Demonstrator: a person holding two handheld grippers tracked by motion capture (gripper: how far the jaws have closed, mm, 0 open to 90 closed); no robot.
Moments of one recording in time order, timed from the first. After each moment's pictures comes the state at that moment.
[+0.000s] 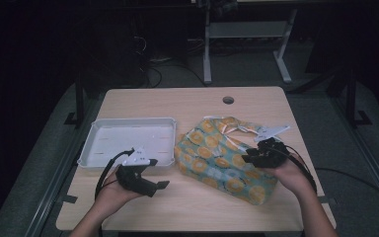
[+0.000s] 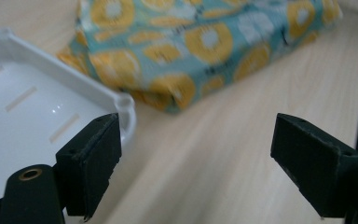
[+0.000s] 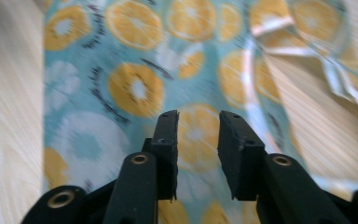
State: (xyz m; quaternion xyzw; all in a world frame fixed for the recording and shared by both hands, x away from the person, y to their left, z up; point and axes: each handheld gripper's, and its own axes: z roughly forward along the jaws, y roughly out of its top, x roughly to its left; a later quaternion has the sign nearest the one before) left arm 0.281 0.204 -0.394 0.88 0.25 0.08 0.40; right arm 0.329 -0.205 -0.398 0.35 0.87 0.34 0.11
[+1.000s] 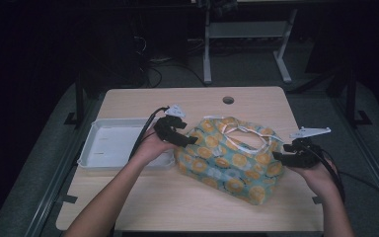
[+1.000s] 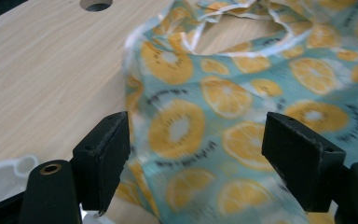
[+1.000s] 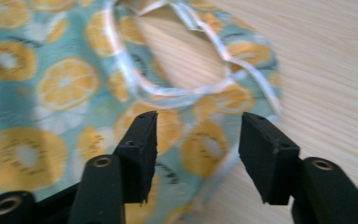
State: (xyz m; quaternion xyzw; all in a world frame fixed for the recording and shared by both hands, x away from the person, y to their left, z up) left arm 0.420 0.120 -0.386 0.88 0.25 0.08 0.39; right arm 0.319 -0.285 -0.400 0.48 0.80 0.32 0.17
